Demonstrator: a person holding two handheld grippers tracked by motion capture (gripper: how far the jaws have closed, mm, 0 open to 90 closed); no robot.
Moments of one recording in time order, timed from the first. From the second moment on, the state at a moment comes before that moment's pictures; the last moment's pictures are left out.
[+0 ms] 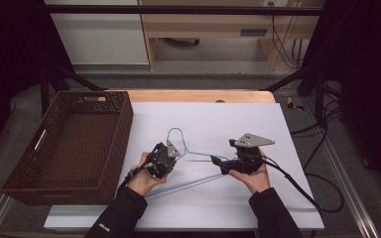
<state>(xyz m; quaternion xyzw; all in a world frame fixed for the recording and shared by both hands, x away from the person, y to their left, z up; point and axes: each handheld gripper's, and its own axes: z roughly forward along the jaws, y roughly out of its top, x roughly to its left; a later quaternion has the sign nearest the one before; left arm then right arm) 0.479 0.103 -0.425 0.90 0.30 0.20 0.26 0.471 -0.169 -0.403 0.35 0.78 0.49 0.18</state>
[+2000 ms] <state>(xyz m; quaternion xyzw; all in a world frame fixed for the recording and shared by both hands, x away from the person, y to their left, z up) 0.452 0.086 -0.428 0.90 0.29 0.21 0.27 0.534 -0.073 -0.437 0.44 0.78 0.44 0.09</state>
